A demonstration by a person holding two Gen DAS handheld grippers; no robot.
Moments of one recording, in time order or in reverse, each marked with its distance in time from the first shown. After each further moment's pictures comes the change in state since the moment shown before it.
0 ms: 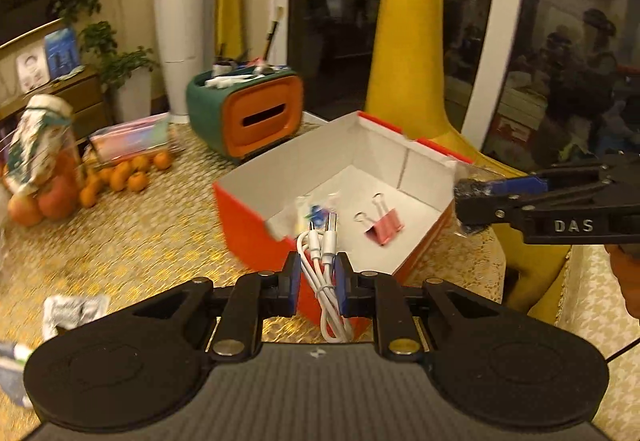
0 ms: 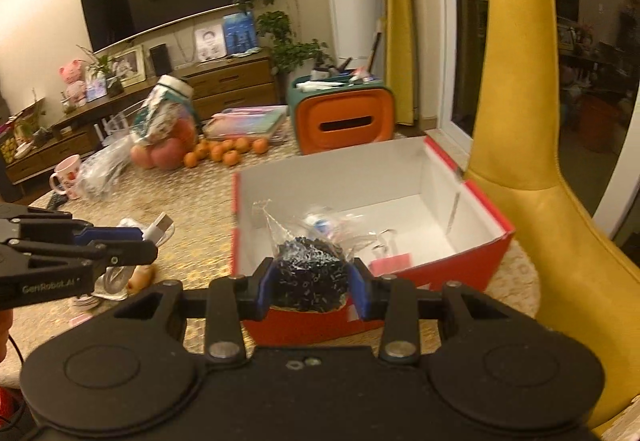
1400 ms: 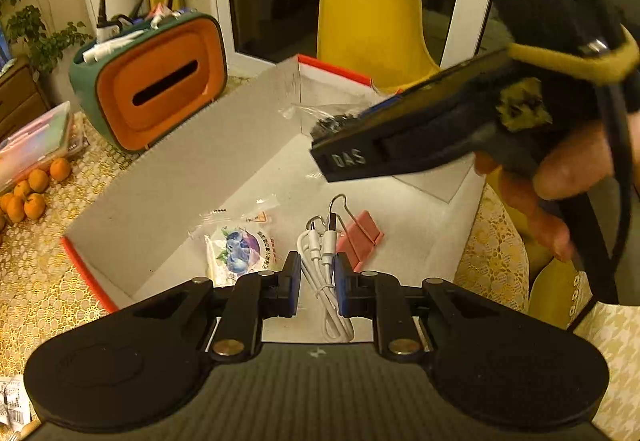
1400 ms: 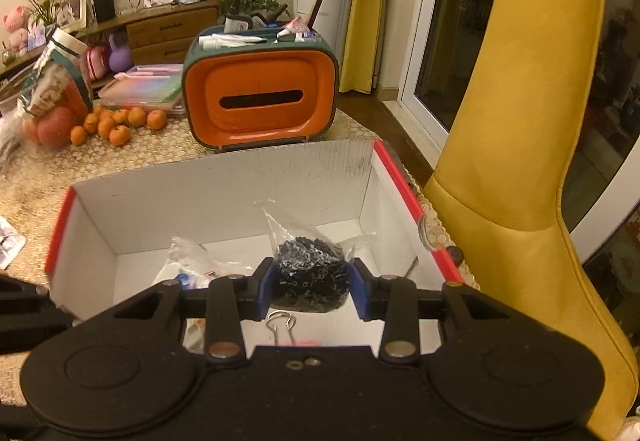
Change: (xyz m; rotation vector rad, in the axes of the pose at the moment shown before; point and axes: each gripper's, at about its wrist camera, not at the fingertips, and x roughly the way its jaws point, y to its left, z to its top) left arm 0.164 -0.047 0.045 0.110 0.203 -0.080; right arm 0.162 -0.060 0.059 -0.075 0.160 -0.154
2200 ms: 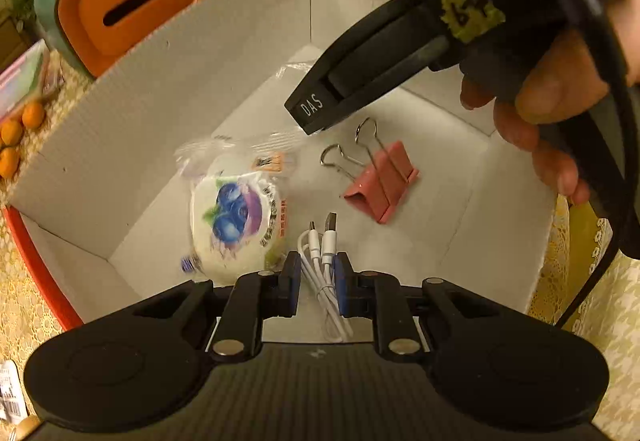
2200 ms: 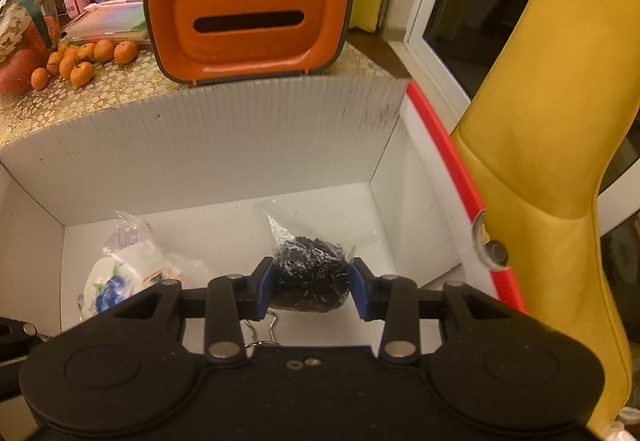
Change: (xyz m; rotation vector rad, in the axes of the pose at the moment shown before) left arm 0.063 0.011 0.000 -0.003 0.259 0.005; right arm 0.073 0.006 0.010 -0.036 0.218 -0.019
